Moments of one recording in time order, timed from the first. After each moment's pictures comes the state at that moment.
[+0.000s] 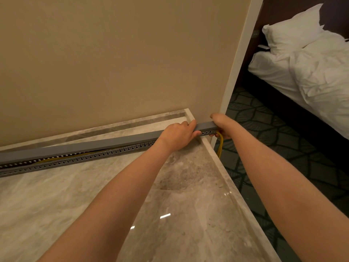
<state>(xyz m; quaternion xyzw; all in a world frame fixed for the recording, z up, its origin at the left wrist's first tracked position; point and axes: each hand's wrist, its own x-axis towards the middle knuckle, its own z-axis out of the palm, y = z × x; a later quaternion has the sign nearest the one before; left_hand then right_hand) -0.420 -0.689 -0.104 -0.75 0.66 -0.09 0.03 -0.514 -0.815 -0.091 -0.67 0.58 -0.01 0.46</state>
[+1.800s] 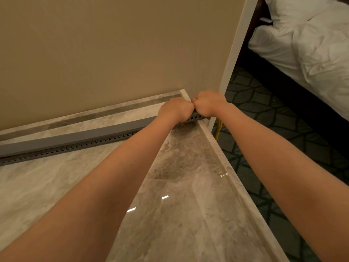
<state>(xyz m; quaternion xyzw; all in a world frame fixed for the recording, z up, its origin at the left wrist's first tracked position) -0.415 -0.729 -0.096 -0.86 0.43 0.22 -0.12 -0.491 -0.812 -0.096 -0.95 0.31 0.08 0.00</state>
